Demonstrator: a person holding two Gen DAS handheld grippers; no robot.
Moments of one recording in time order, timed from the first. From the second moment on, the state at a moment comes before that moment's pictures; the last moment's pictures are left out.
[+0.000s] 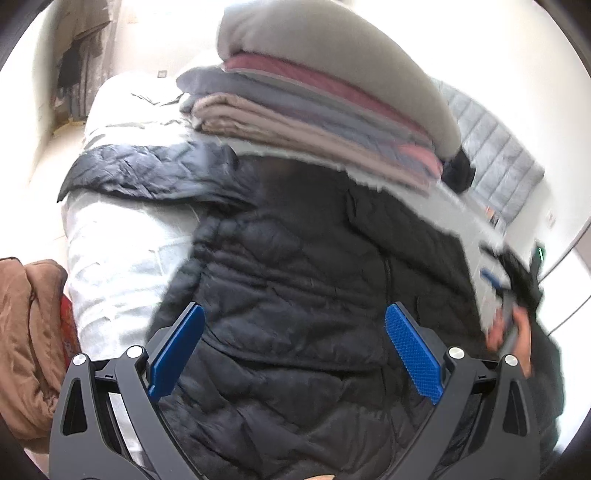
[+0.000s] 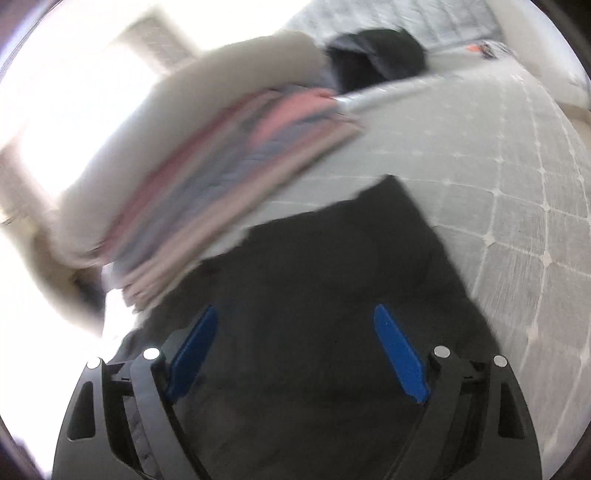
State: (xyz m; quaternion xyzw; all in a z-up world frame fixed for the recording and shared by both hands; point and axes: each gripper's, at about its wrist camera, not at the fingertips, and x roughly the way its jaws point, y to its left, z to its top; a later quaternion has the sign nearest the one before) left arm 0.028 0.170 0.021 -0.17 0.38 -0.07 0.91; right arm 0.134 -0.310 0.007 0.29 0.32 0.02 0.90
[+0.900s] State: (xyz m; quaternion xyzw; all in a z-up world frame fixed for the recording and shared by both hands) left arm 0.158 0.552 -0.161 -0.61 0.26 0.02 0.75; right arm 0.060 -0.237 -0.001 0.31 0.32 0.07 0.89
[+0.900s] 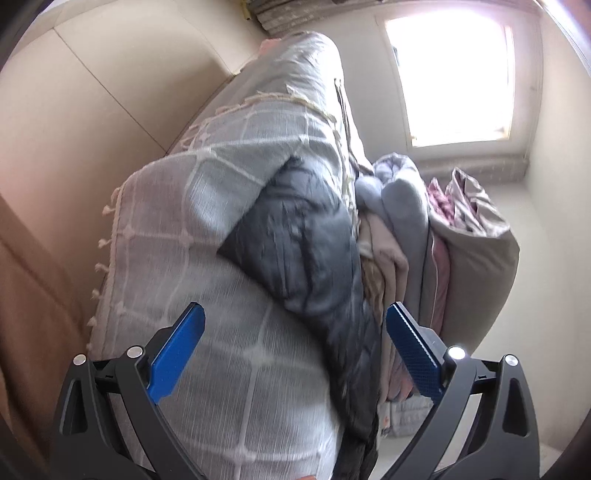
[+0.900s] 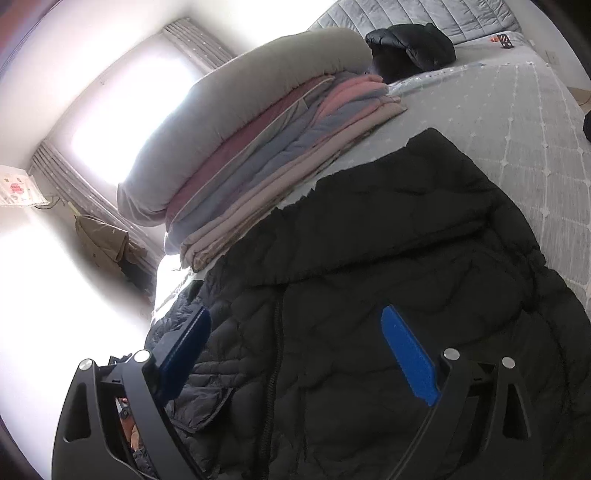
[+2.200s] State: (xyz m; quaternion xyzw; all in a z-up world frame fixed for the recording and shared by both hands) left arm 0.226 0.377 0.057 -0.41 0.21 -0.12 0.88; right arm 0.054 -0.268 -0.009 0.41 0.32 0.10 0.85
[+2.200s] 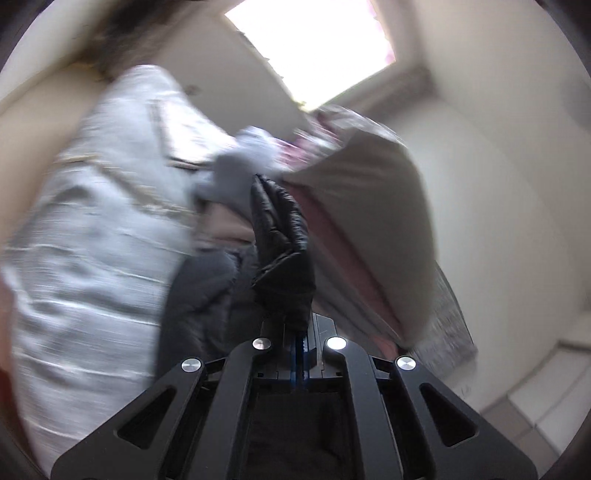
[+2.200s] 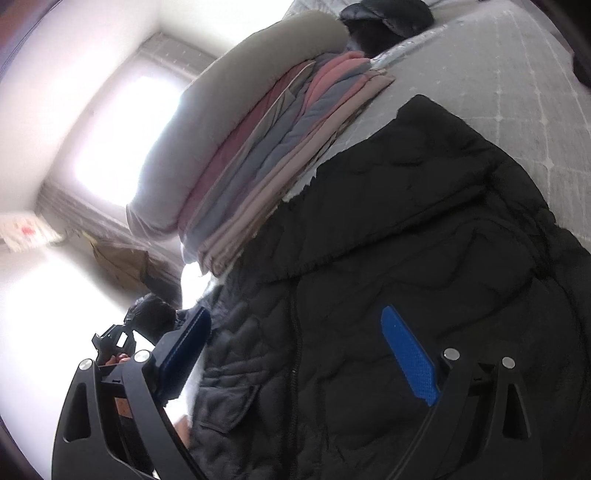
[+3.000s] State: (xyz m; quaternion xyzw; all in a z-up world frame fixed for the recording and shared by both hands) left arm 0.271 -0.095 -0.063 0.01 0.48 -0.20 0.85; right arm 0.031 -0.328 -0.011 0.55 0.28 0.13 0.77
